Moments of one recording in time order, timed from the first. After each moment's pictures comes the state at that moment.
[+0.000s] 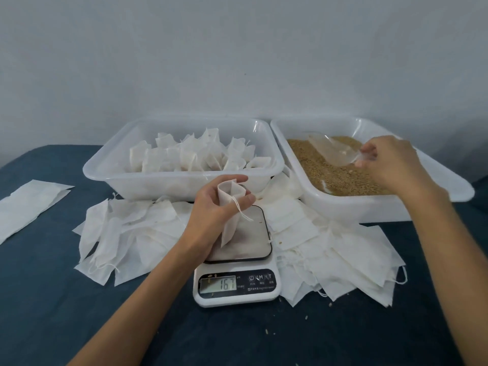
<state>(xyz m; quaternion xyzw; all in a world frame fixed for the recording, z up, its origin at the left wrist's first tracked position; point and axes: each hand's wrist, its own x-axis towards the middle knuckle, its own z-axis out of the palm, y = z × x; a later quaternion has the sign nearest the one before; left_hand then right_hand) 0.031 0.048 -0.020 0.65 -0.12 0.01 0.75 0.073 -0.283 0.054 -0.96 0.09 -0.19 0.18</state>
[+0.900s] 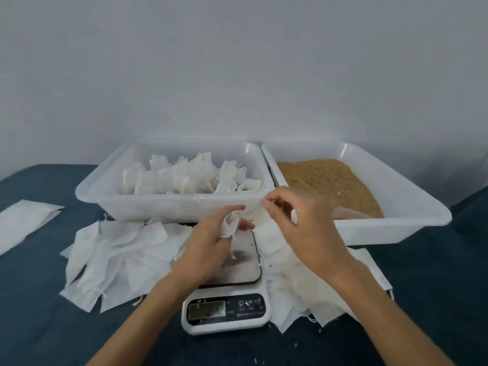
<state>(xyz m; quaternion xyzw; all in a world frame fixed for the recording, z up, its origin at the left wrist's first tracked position) 0.028 0.043 -0.024 0.80 -0.18 0.06 0.57 0.005 -0.156 0.033 -0.87 -0.23 -0.29 0.33</state>
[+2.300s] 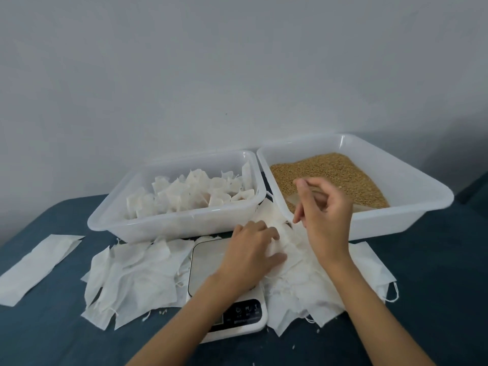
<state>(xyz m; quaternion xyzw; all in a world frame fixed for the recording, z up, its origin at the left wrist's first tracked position) 0.042 -0.031 -0.030 0.94 -0.28 0.11 0.17 0.016 -0.187 0.015 -0.65 -0.07 -0.37 0.66</state>
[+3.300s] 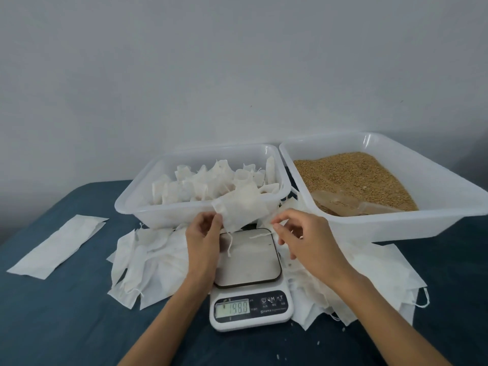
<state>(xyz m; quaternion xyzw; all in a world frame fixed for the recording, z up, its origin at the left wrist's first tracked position) 0.047 0.062 -0.051 0.67 0.05 0.19 0.71 0.020 -0.153 -0.027 -0.83 -0.16 -0.16 0.52</state>
